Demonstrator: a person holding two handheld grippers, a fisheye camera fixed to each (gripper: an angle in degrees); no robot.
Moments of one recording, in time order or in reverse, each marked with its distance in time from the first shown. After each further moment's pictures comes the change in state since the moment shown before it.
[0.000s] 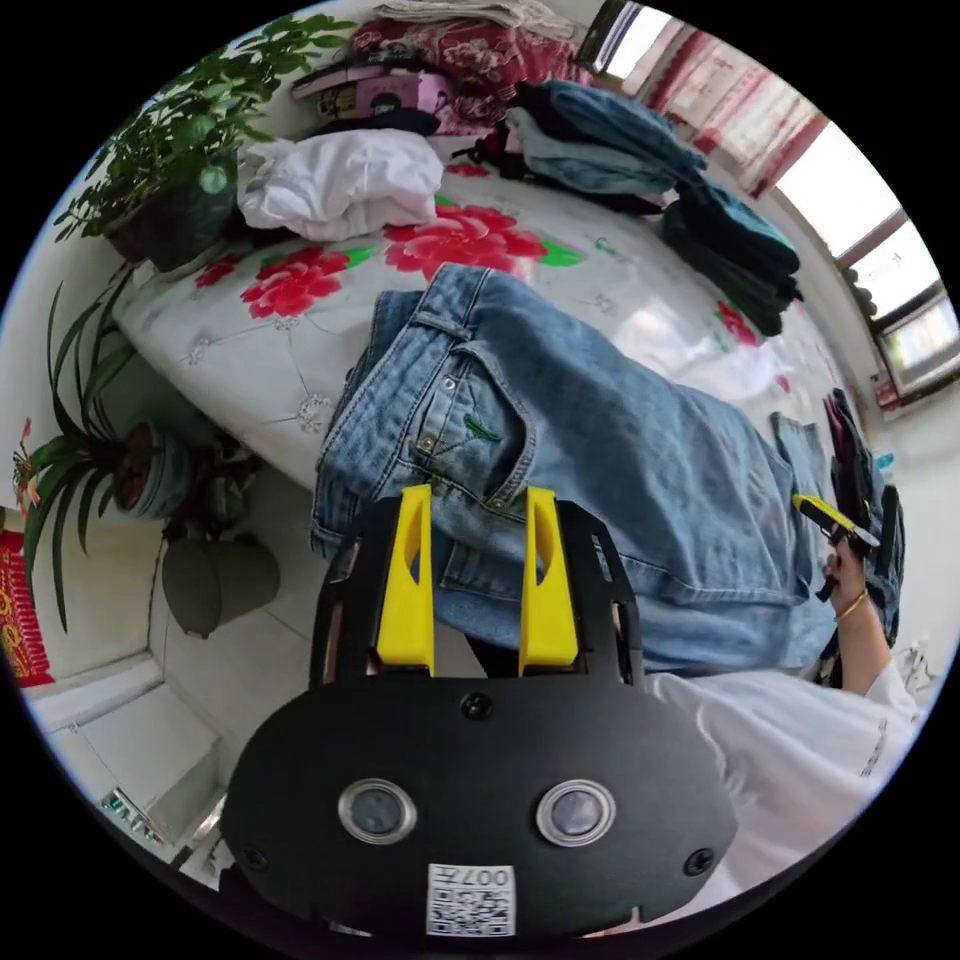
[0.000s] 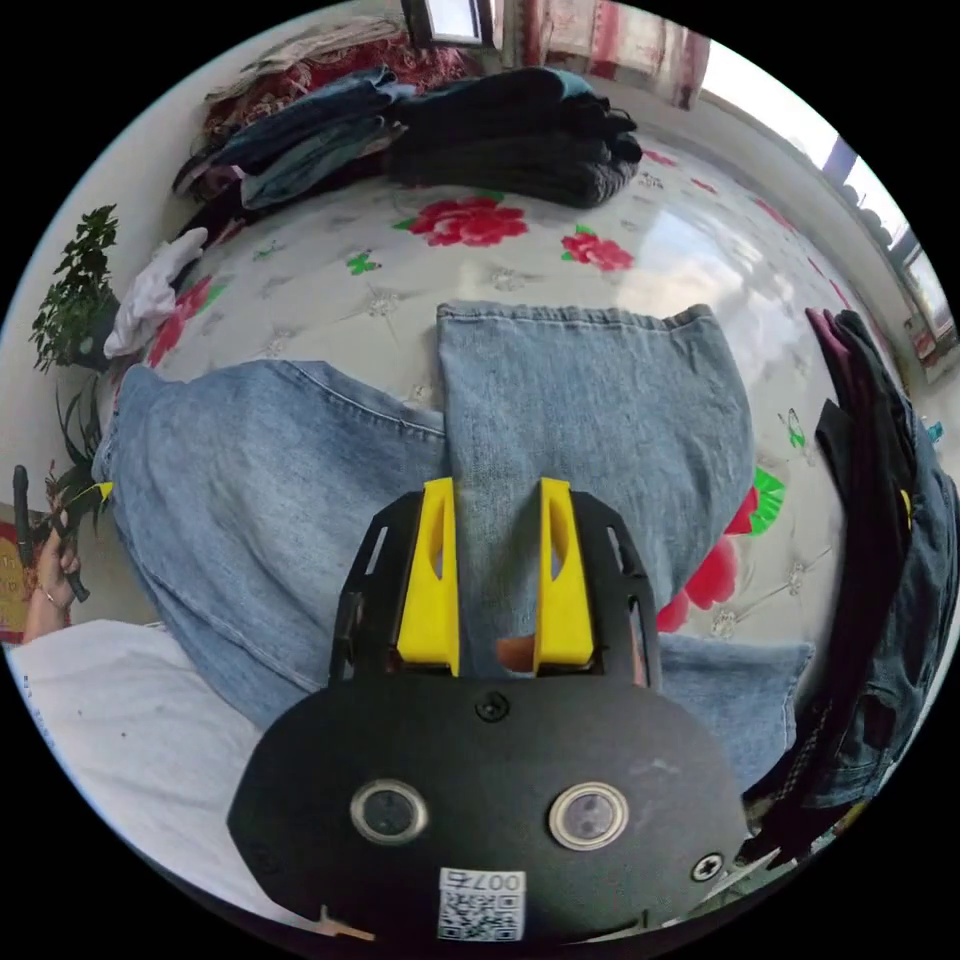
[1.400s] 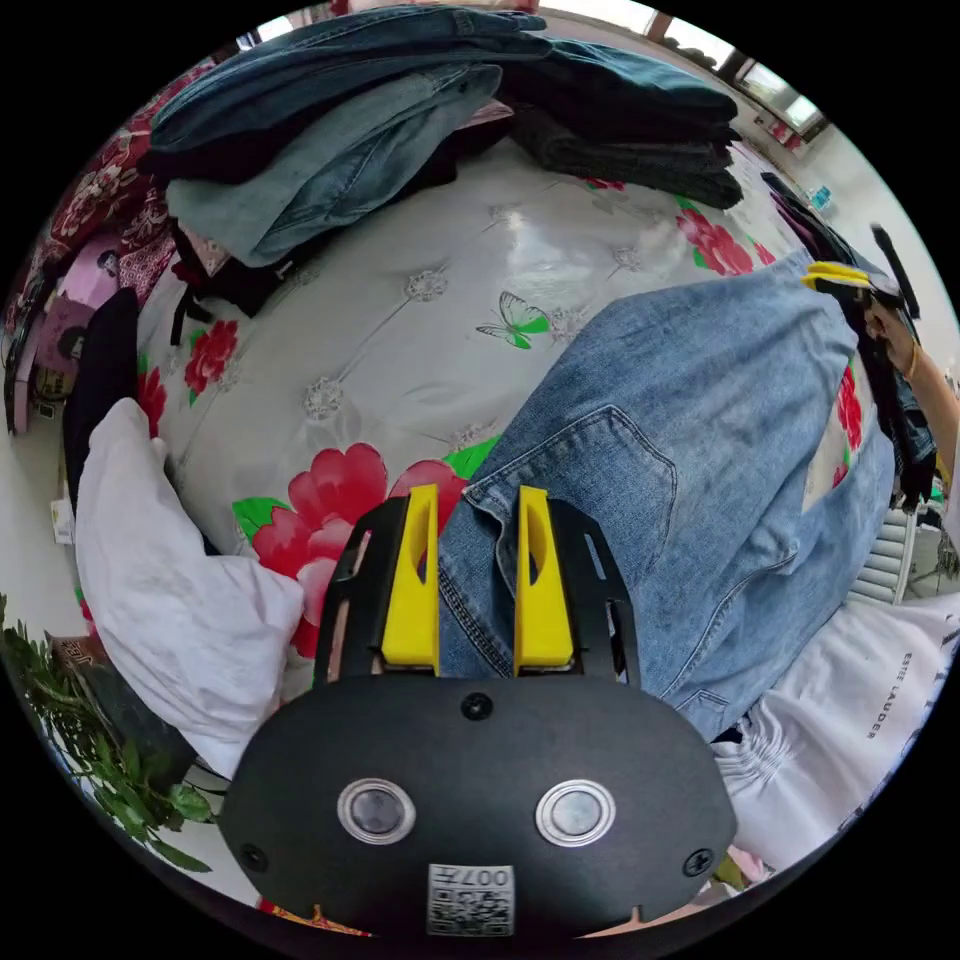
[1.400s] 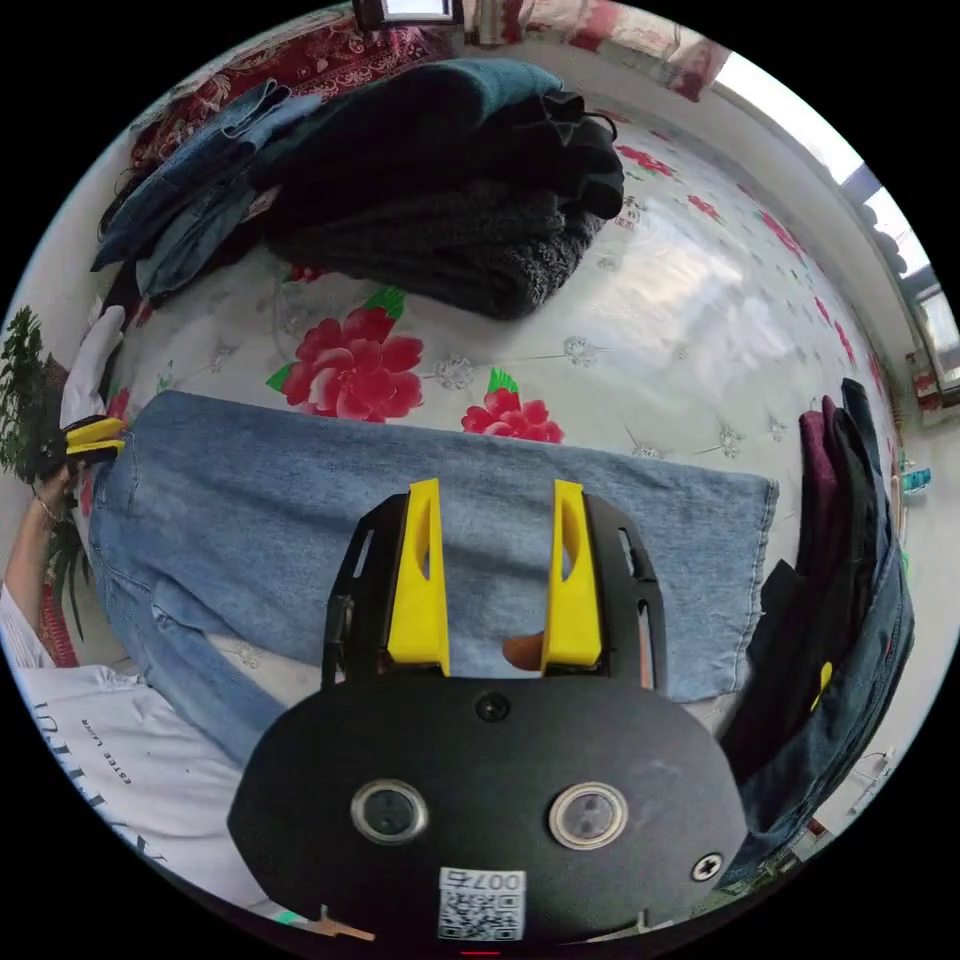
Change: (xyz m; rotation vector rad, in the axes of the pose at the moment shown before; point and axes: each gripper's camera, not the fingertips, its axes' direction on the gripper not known) left arm 0.159 -0.341 0.133 -0.149 -0.058 0.761; right arm 0.054 -0.286 0.079 -0.138 0.068 0.014
